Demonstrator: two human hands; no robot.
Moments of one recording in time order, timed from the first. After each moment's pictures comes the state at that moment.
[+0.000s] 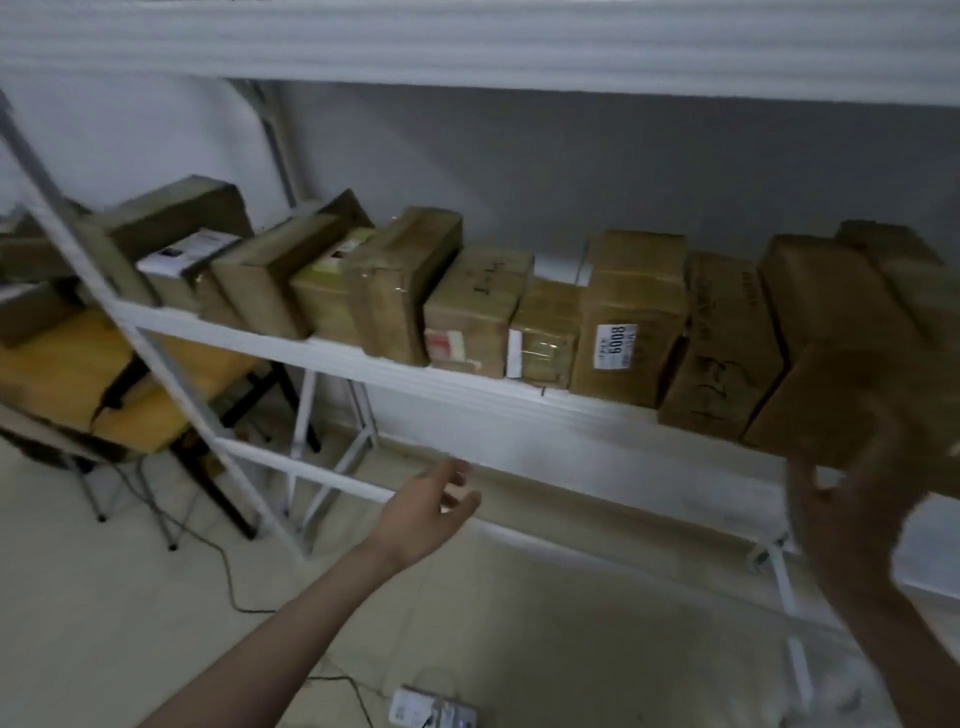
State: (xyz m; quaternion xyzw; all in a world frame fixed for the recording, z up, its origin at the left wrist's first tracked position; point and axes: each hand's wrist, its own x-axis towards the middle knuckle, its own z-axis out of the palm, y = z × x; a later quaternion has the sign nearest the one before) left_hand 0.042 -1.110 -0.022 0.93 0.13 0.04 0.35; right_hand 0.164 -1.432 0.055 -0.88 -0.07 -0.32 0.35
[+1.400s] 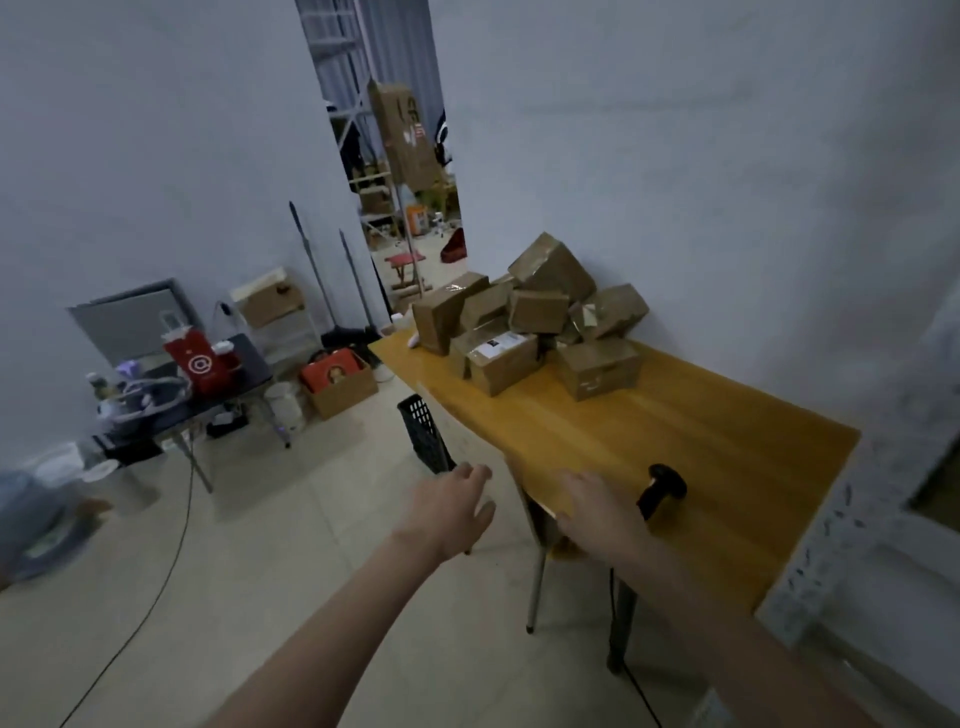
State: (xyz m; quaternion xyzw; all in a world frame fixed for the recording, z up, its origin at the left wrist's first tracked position) left_hand -0.255 -0.299 0.047 0.93 0.37 -0.05 -0.02; right_hand -0.081 -0.382 -0.001 -0.79 -0.59 0.12 0.13
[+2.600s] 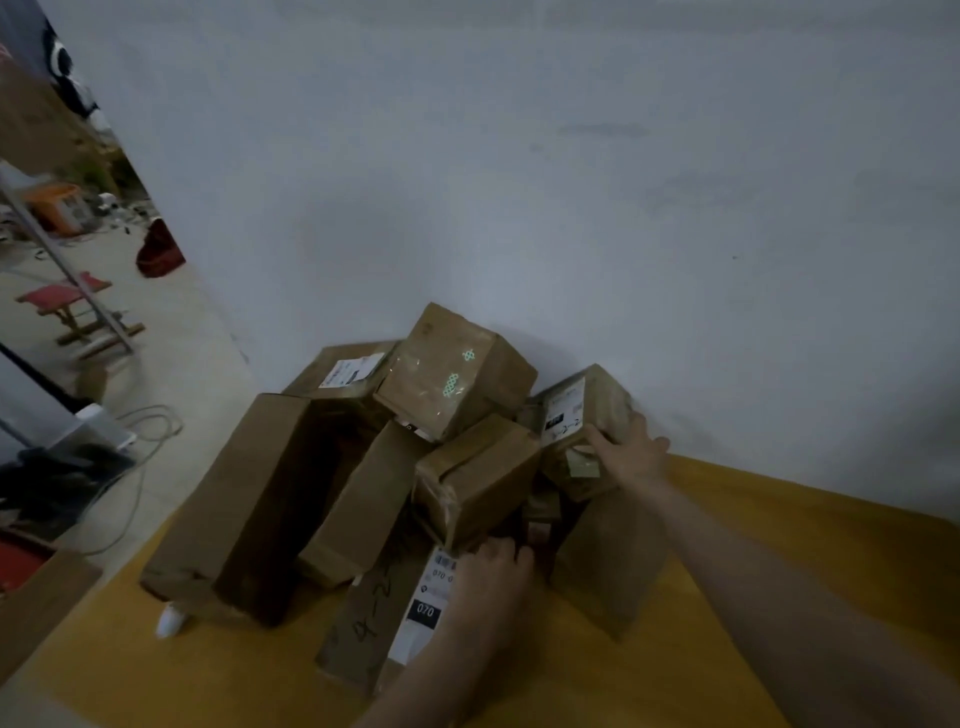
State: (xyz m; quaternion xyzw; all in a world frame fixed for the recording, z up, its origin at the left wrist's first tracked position) left_hand 0.110 0.240 -0.106 0.99 0.05 -0.11 0.01; right_hand 0.308 0.132 -0.082 -0.91 0.01 0.16 0.38
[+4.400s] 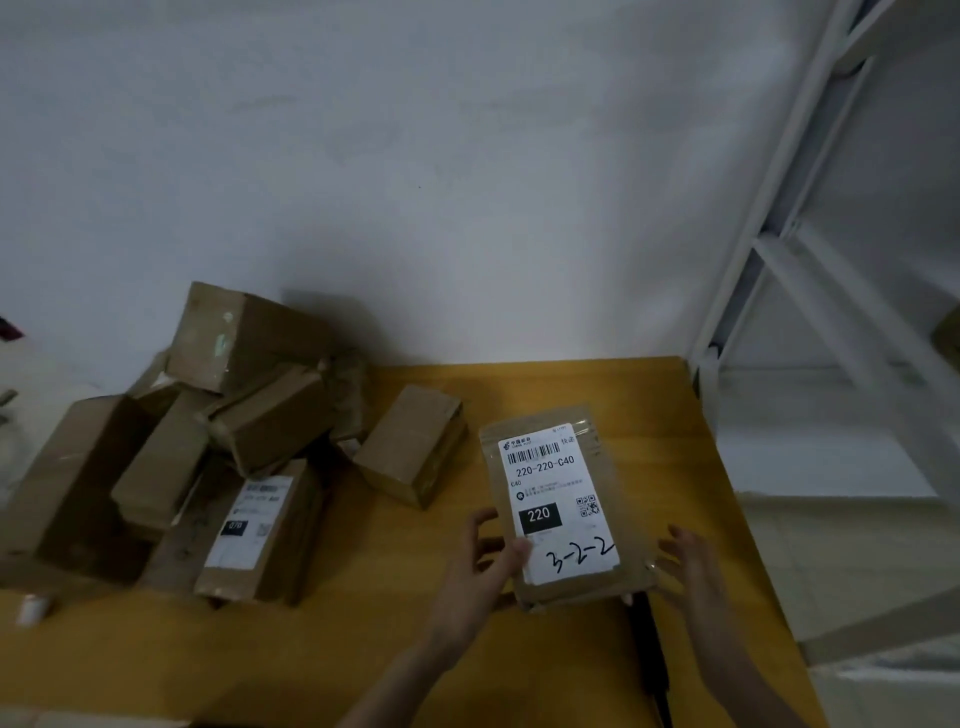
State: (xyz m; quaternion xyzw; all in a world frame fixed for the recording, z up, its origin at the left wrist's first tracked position) left_hand 0.040 -0.043 -0.064 0.67 0.17 -0.13 0.71; right_hand 0.095 -0.276 -0.122 -0.78 0.21 0.13 0.58
